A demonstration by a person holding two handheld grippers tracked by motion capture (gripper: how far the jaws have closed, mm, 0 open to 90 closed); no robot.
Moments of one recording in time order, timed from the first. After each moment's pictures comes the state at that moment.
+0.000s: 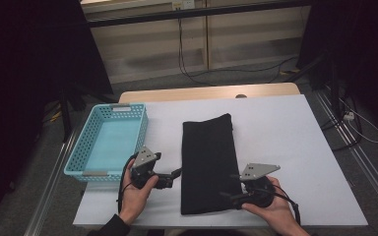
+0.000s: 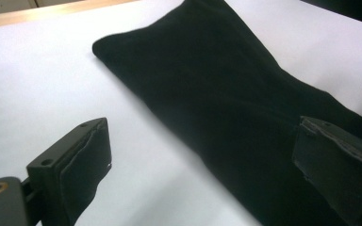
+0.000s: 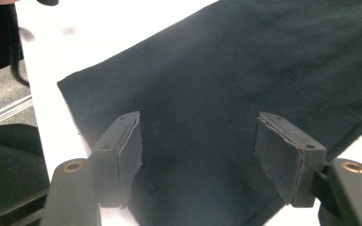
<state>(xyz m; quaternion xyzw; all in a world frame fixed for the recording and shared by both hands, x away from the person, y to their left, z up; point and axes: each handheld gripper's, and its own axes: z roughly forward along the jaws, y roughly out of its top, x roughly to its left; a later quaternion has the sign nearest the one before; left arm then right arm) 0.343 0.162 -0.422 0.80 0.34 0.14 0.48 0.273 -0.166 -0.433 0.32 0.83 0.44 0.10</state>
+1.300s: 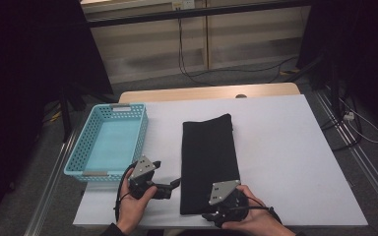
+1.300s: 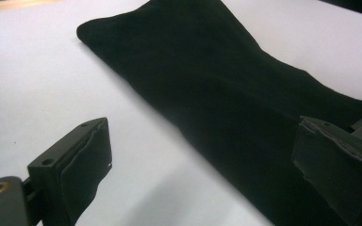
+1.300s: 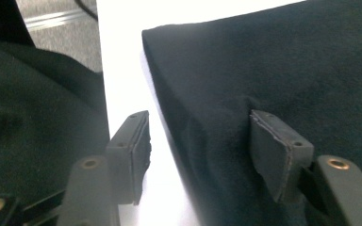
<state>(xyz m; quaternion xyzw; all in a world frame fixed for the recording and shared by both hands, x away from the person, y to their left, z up) 0.324 0.163 -0.426 0.81 0.31 0.14 0.47 0.259 -0.100 -0.444 0.17 0.91 0.36 0.07</state>
